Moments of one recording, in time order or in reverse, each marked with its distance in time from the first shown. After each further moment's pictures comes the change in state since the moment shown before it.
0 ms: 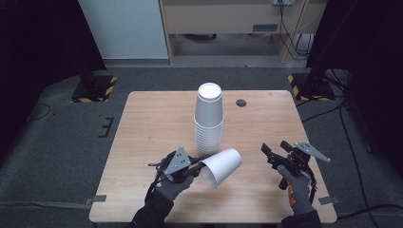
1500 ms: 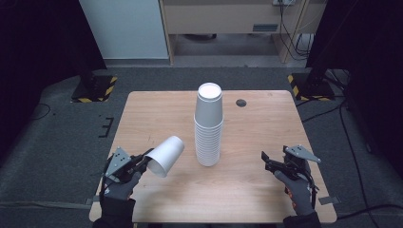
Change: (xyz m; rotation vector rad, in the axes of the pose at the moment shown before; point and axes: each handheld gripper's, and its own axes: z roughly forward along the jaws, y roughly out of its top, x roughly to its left) left arm 0.061 -0.033 -0.119 -0.025 0.348 -0.162; right arm -0.004 -0.016 0.005 0.131 -0.108 -0.200
